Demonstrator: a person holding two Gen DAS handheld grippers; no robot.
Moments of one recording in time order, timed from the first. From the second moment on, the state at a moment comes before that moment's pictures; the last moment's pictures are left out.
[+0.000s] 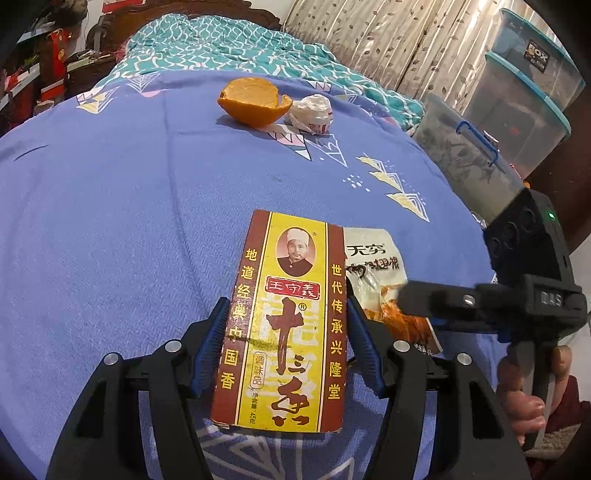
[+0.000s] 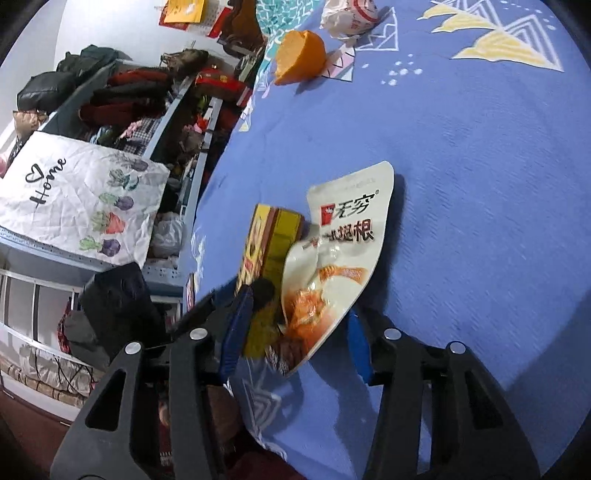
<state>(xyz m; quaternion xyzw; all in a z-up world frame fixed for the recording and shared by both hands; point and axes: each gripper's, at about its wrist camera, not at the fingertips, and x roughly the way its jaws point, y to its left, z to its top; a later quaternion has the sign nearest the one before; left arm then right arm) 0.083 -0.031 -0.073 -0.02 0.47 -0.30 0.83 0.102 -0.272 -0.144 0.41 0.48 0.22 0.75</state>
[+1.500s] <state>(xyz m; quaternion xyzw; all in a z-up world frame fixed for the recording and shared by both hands) 0.081 -0.308 -0.037 0.09 0.48 -0.48 0.73 -0.023 -0.518 -0.117 0.48 0.28 0.03 0.83</state>
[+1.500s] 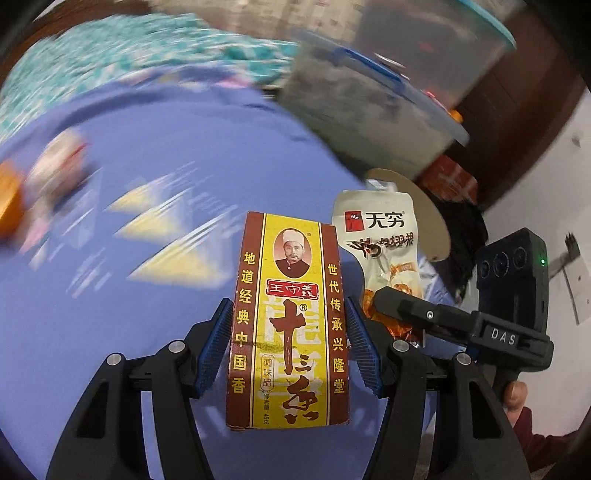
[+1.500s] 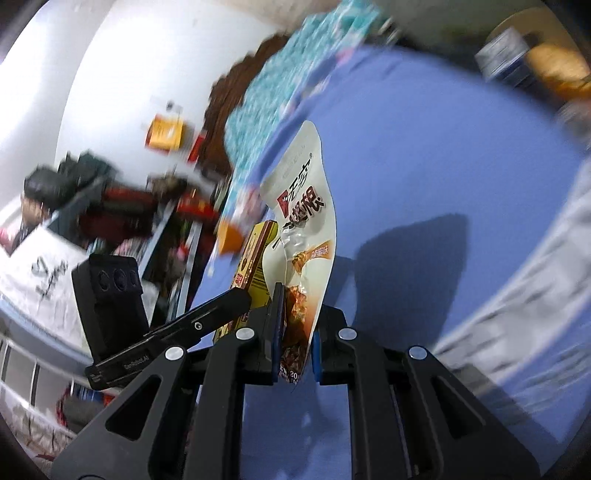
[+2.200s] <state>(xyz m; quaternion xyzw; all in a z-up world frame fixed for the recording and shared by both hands) 0.046 -0.568 -0.043 0.16 0.48 -0.56 0.66 -0.094 -0.686 -0.120 0.40 0.27 -0.25 0.84</state>
